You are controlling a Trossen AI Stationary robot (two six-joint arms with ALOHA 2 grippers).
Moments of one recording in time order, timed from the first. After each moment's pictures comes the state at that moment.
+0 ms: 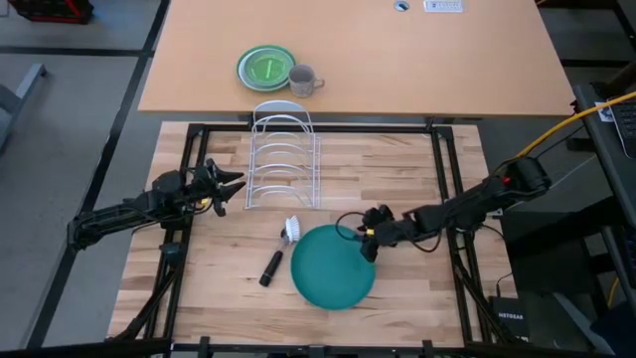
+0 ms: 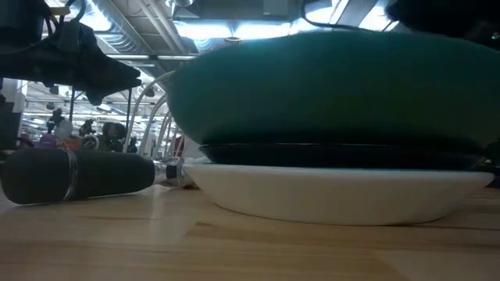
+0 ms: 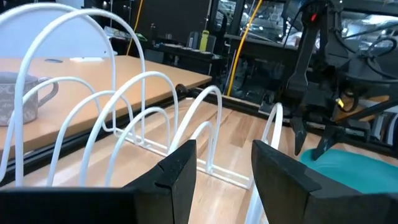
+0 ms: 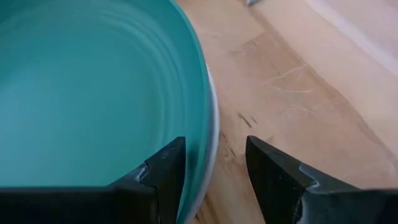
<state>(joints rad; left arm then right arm) 0.33 0.02 0.01 0.02 -0.05 -0.18 0.29 1.44 0.55 0.06 0.31 0.73</state>
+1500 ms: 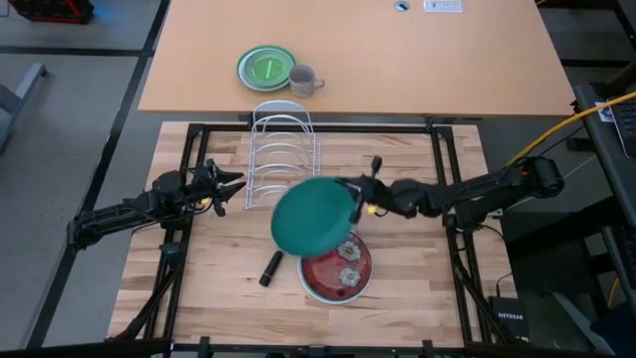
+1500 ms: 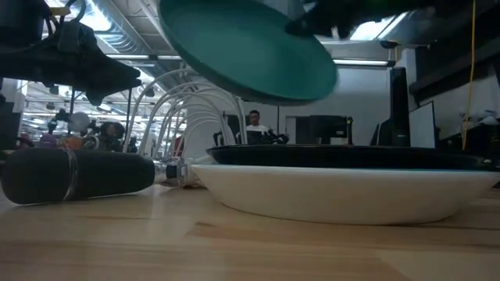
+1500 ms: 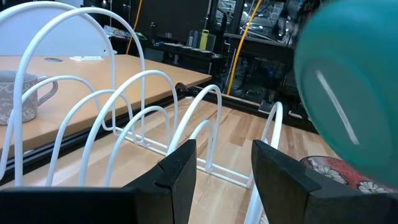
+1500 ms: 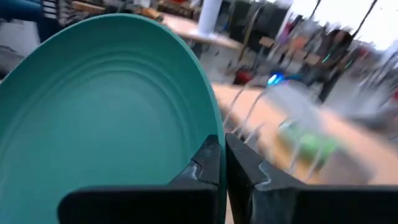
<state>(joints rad) 0.33 0.02 0.01 0.02 -0.05 -0.18 0.10 1.30 0.73 0.52 0.52 -0.26</state>
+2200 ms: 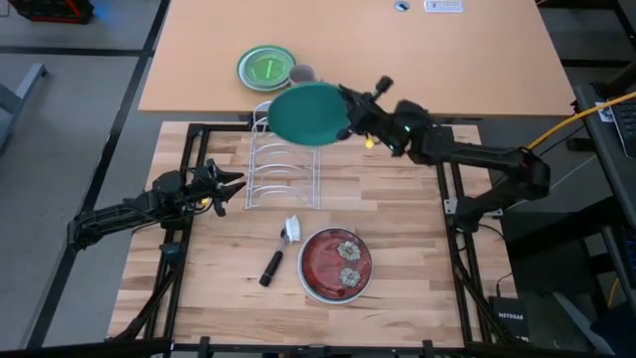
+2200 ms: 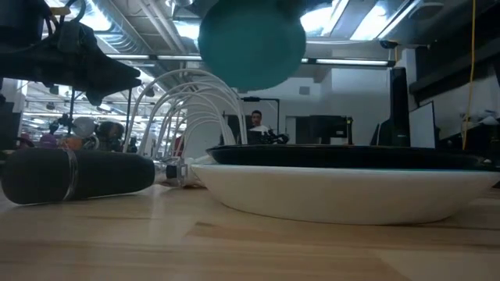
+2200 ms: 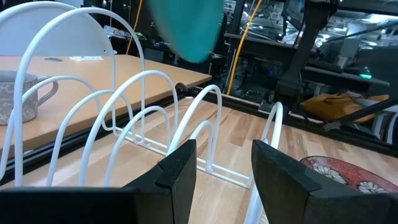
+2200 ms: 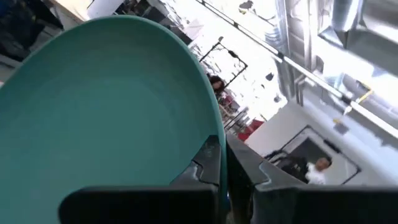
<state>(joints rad) 0.33 0.02 0.01 0.02 -0.05 -0.18 -0.32 1.43 1.22 0.41 0.40 -0.89</state>
